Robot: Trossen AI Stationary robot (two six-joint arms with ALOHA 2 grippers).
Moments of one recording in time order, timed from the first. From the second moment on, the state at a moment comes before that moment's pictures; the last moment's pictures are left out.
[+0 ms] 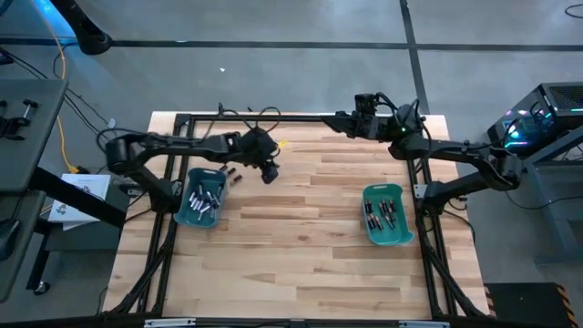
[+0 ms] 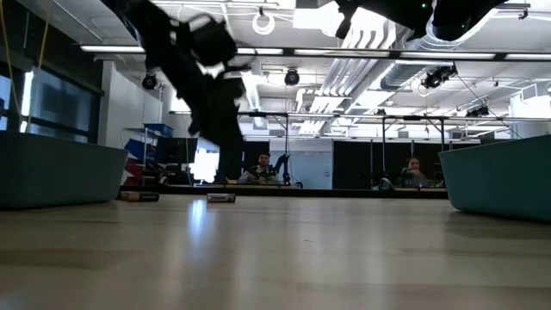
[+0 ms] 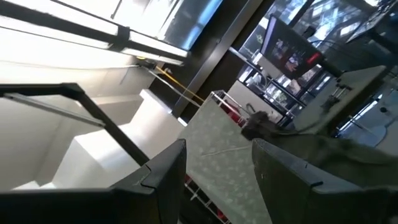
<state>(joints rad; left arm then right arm) 0.34 1.57 0.92 -0.22 -0.03 -0.17 -0.44 1.29 0.83 0.96 -0.47 1.14</state>
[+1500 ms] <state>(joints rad) -0.08 0.87 0.87 -1.21 -0.18 -1.10 -0.51 1.29 0.83 0.82 -0.40 1.00</state>
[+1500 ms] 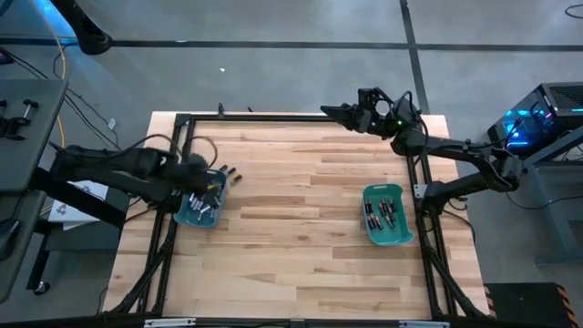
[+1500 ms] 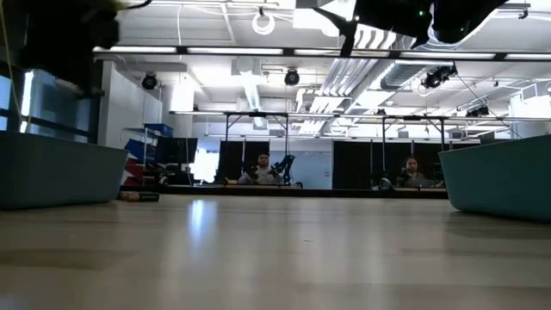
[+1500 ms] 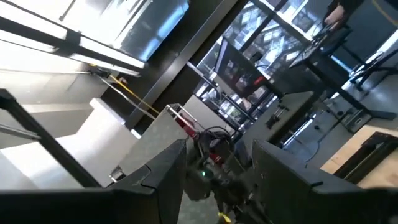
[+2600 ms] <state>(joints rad) -0.07 0.89 0.61 -1.05 -0.08 -1.35 -0.51 1.29 0.83 0.84 -0.41 1.04</state>
